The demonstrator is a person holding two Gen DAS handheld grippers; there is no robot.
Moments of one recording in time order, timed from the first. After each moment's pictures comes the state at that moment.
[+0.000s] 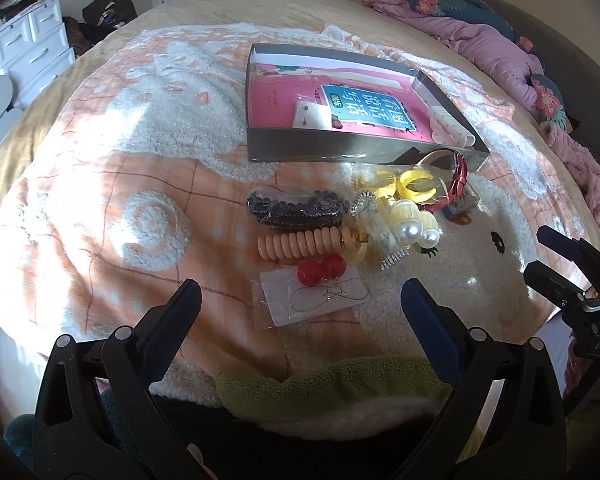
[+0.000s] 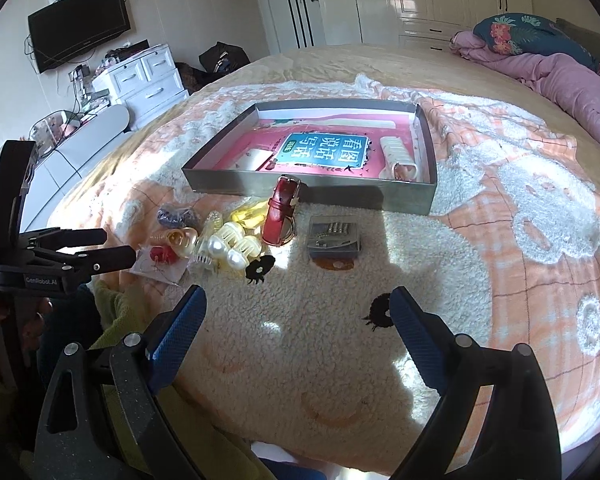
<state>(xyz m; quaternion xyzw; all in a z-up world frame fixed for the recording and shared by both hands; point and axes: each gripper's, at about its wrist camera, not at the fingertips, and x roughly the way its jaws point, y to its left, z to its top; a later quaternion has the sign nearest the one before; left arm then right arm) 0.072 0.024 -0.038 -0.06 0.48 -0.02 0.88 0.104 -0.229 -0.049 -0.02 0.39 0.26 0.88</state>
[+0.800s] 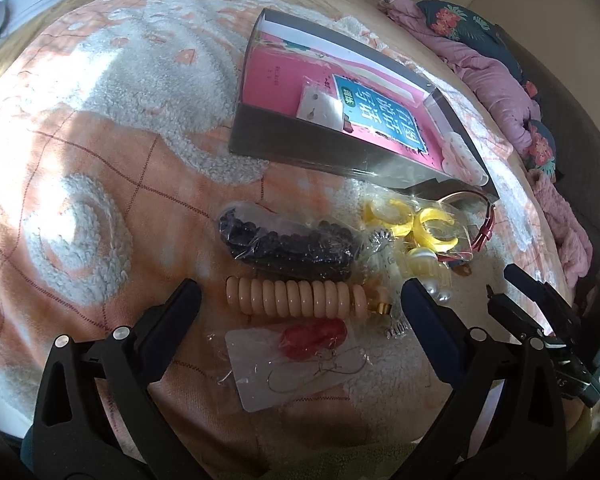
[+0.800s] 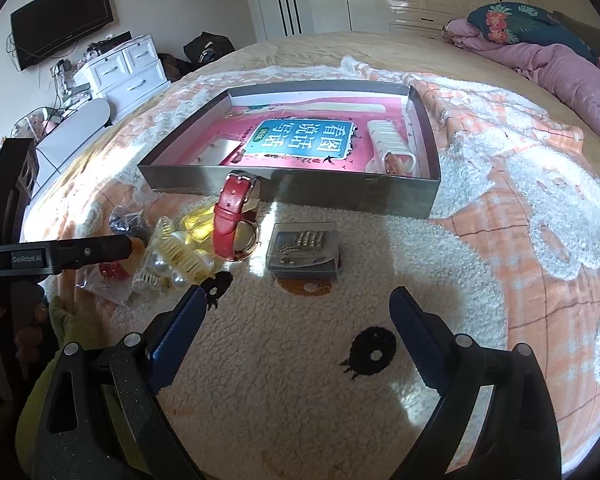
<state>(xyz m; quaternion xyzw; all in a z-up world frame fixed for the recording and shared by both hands) 0.120 0.038 -0.077 -0.18 0.49 -0.05 0.85 0.154 -0.223 -0.079 -0.03 0.41 0.24 0.88</state>
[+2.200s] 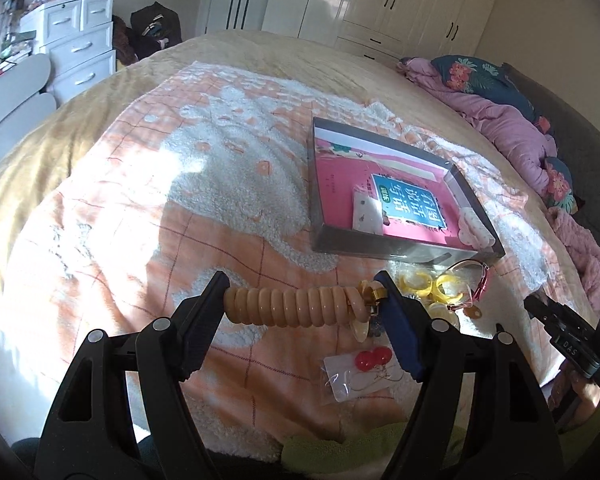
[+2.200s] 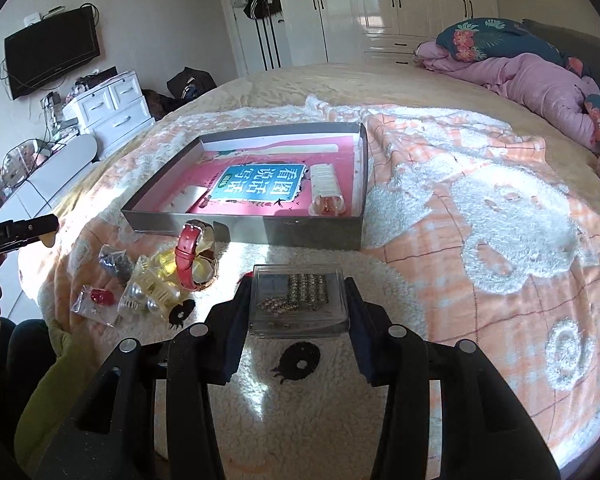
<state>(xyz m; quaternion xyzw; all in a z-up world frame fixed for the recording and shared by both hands) 0.082 0.087 -0.001 -0.14 0.38 0.03 0.91 0.144 -0.272 -0.049 -0.01 0.35 0.21 0.91</state>
